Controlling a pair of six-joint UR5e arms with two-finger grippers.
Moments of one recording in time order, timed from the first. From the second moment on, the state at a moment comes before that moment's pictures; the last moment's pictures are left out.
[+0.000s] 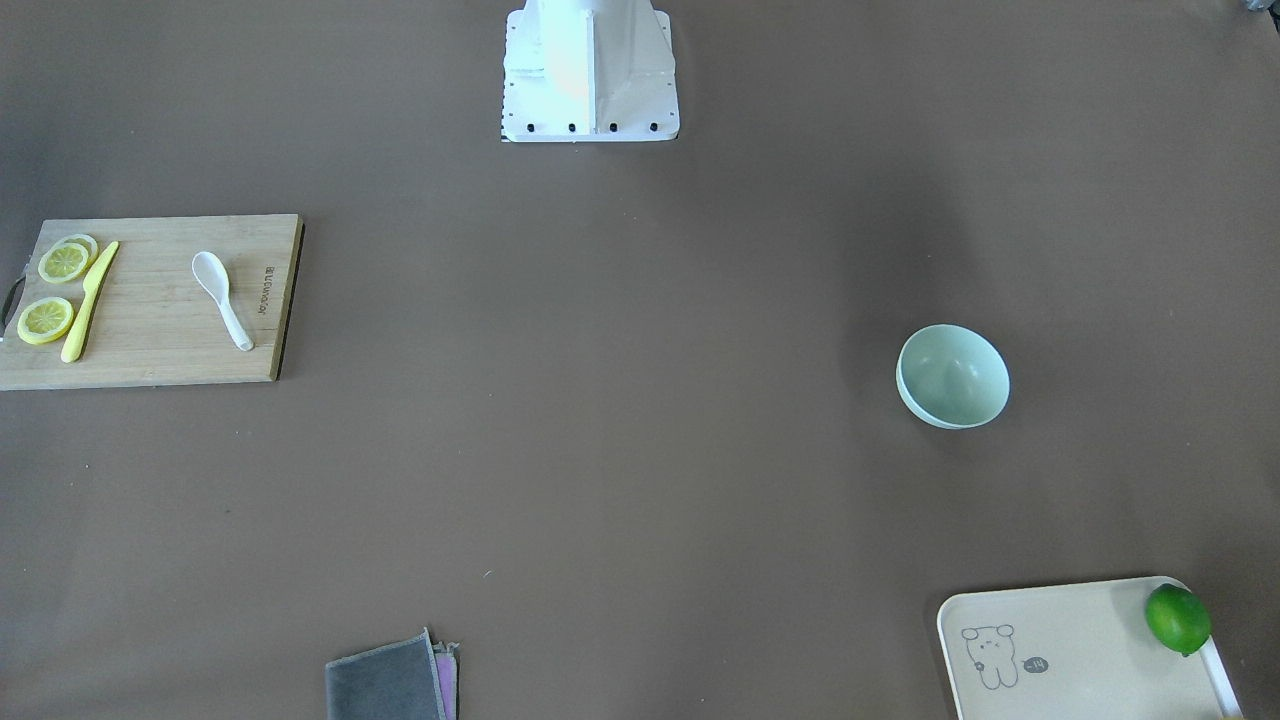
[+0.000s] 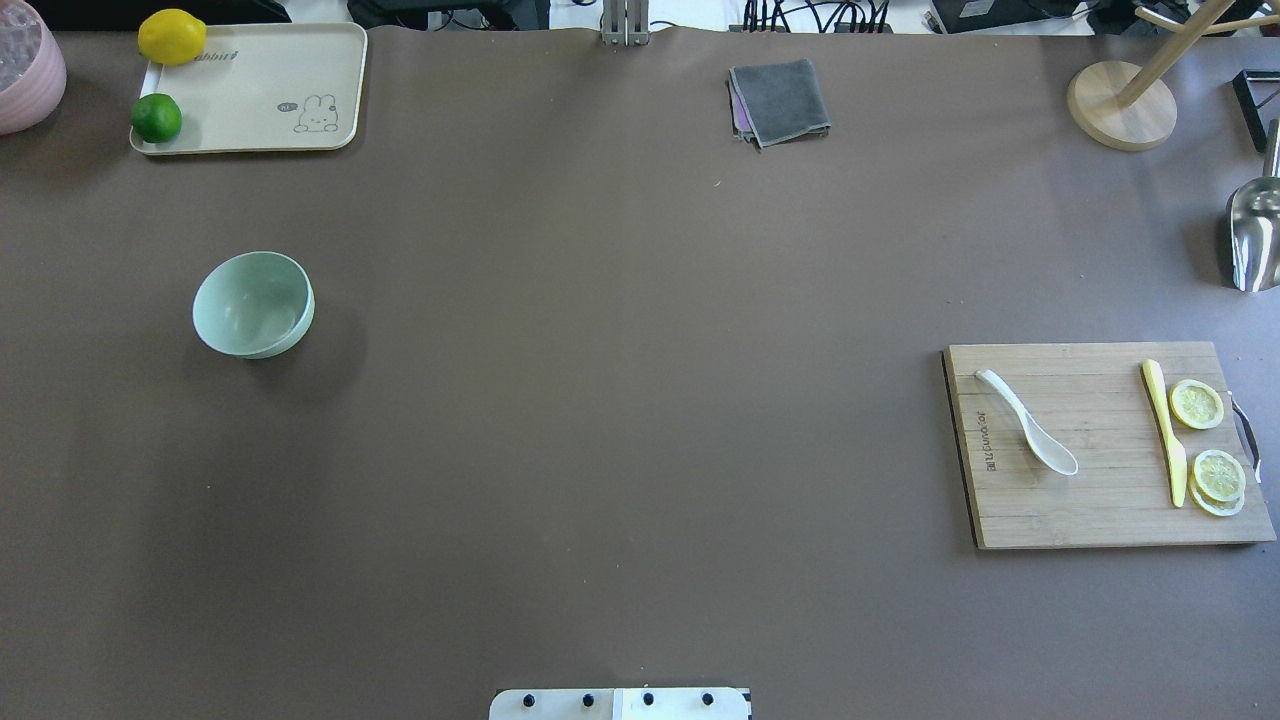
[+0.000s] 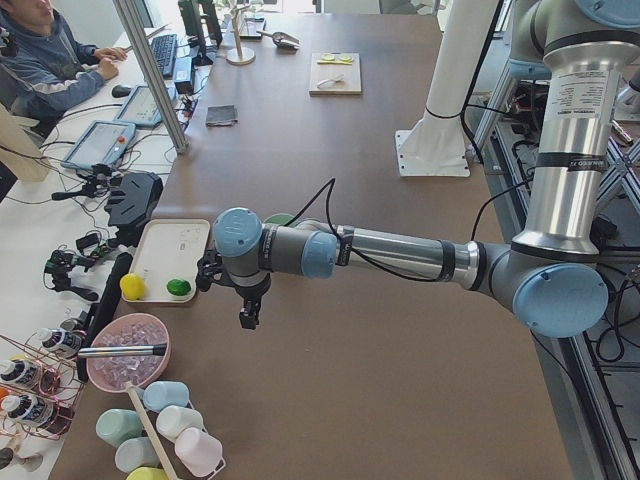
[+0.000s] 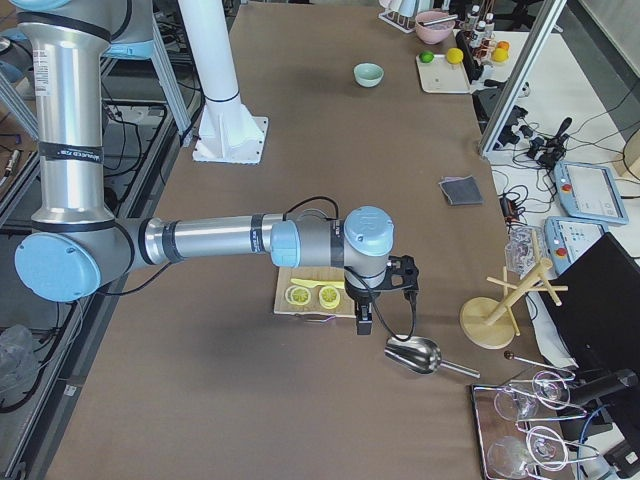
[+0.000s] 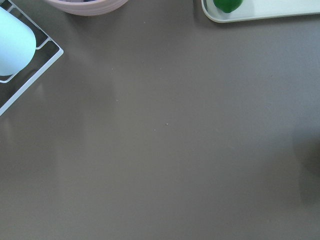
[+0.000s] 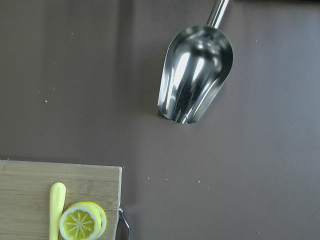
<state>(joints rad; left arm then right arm) -1.55 -1.64 -1.62 -1.56 -2.42 -0.01 1.58 -1.61 1.73 -1.63 2.34 -0.02</state>
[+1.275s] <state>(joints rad) -1.54 -1.63 -1.66 -1.57 -2.43 -0.01 1.58 -1.61 1.72 -1.63 2.37 -0.02</state>
